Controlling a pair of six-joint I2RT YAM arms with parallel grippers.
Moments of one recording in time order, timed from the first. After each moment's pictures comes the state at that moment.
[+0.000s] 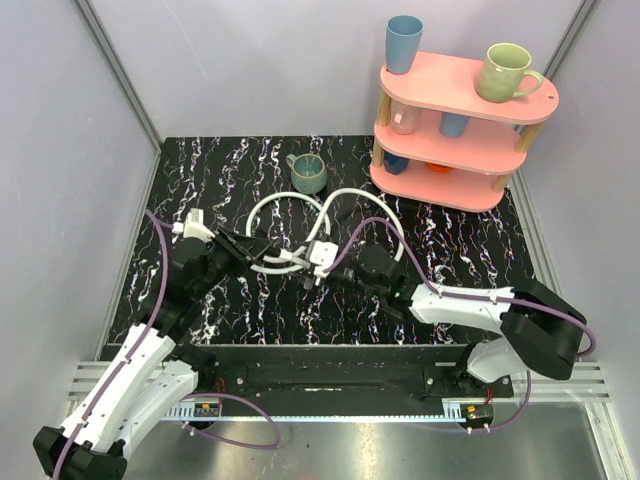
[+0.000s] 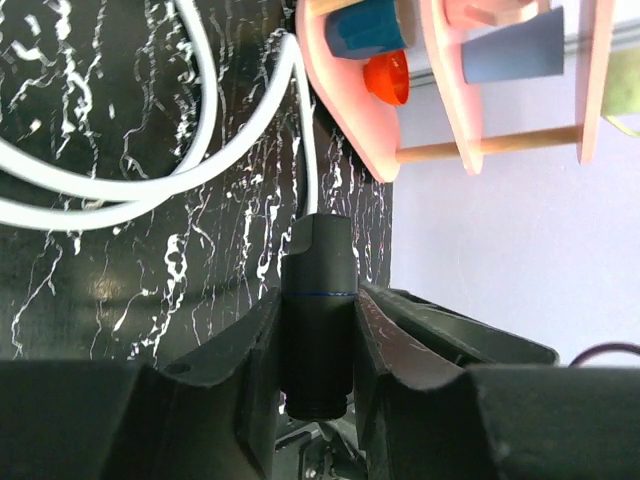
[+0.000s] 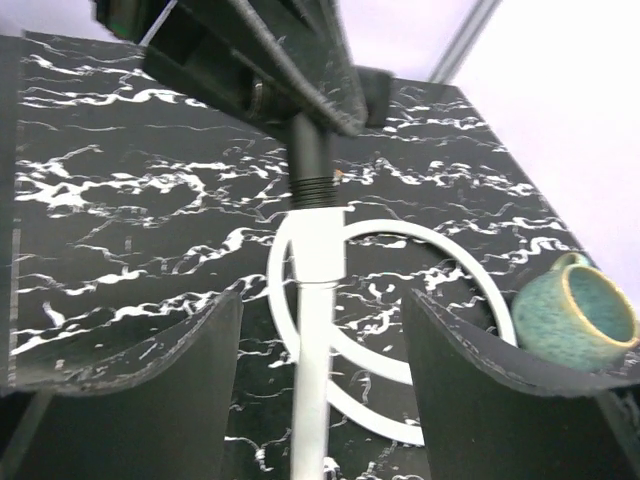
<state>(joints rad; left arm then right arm) -0.40 0.64 0.61 -0.26 0.11 -1.10 1.00 1.41 0.68 0.70 -0.19 -0.33</state>
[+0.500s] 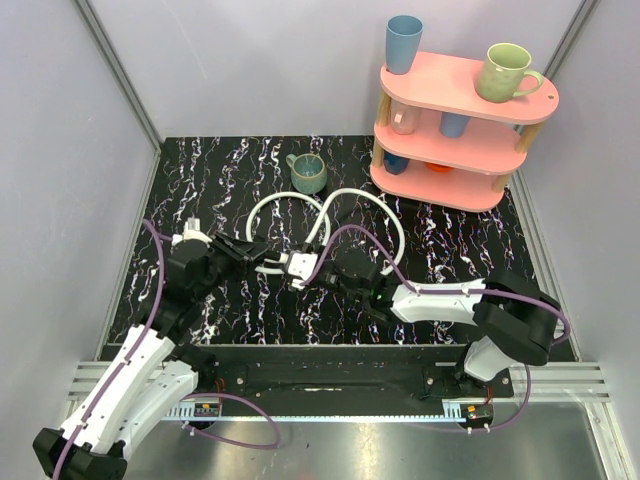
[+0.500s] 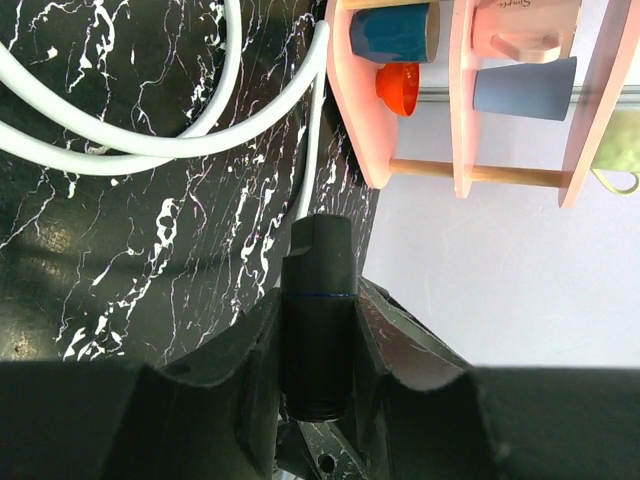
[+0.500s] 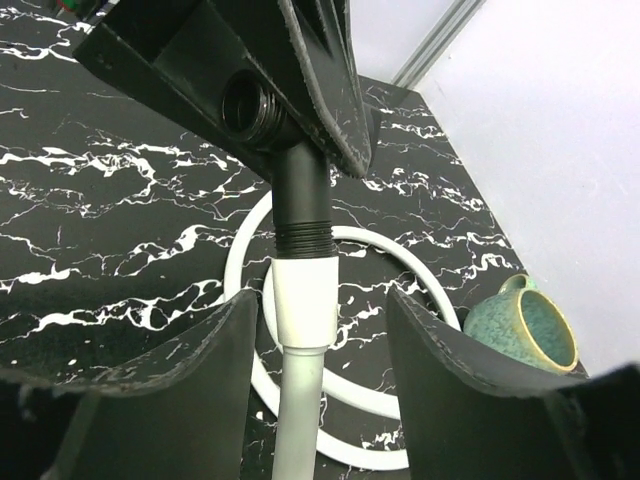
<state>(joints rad) -0.40 0.63 0.61 -0.37 0.08 -1.31 1.07 1.55 0.74 0.78 -0.05 -0.53</state>
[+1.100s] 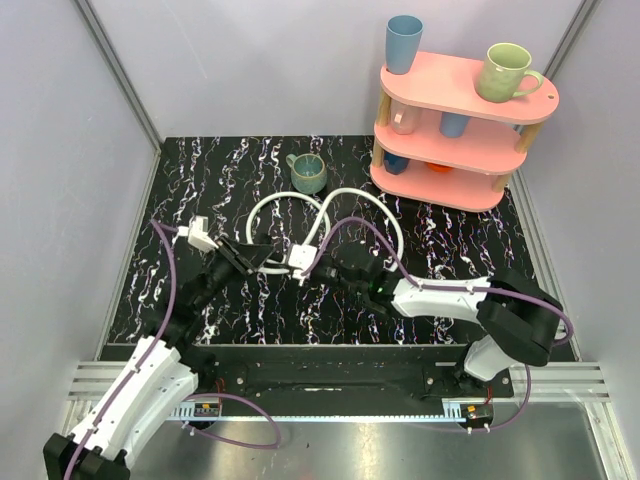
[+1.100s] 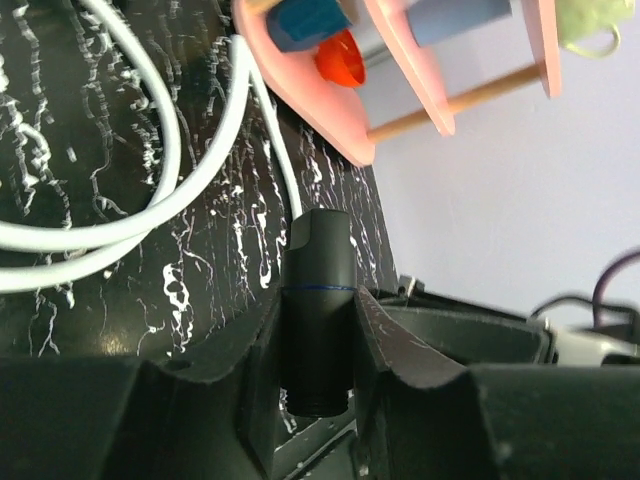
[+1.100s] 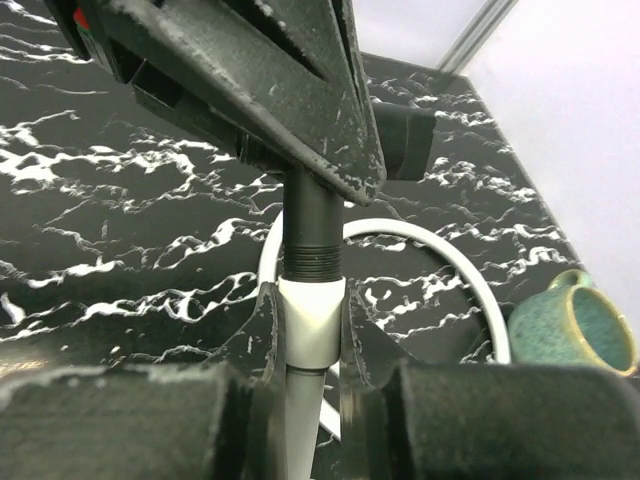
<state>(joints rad) -0.39 0.54 0.42 -0.05 0.18 -1.03 1.06 1.56 0.79 0.71 -0.10 -0.48</state>
